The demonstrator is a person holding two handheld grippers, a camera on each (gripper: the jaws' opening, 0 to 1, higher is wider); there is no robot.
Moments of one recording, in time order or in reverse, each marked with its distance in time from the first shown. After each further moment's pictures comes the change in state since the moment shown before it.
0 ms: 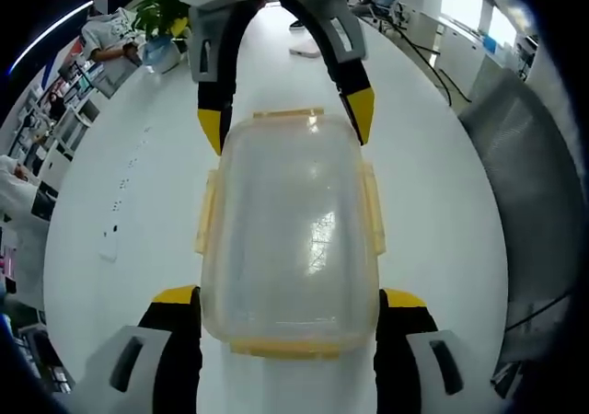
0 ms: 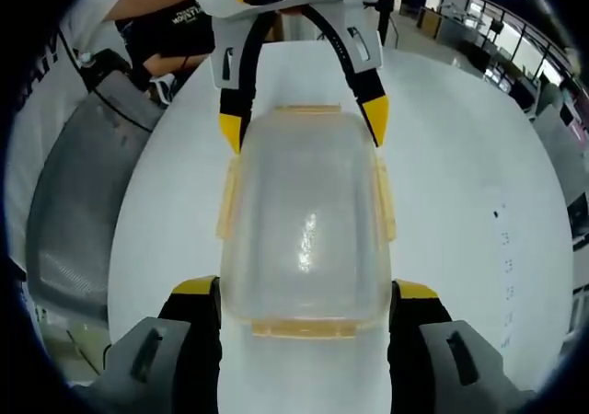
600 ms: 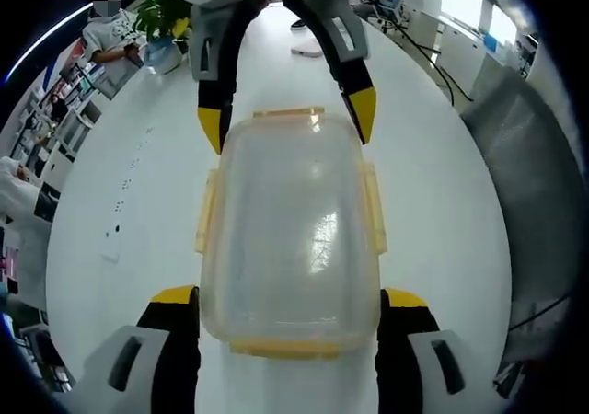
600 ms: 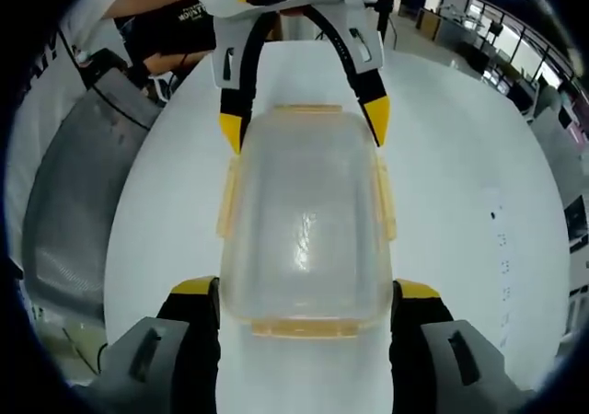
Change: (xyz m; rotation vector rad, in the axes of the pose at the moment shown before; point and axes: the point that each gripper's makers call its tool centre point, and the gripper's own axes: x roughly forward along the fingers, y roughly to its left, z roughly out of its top) left arm 0.001 -0.001 -0.002 0.000 0.000 0.019; right arm 0.001 0.003 -0.002 -0.022 0.001 -0.026
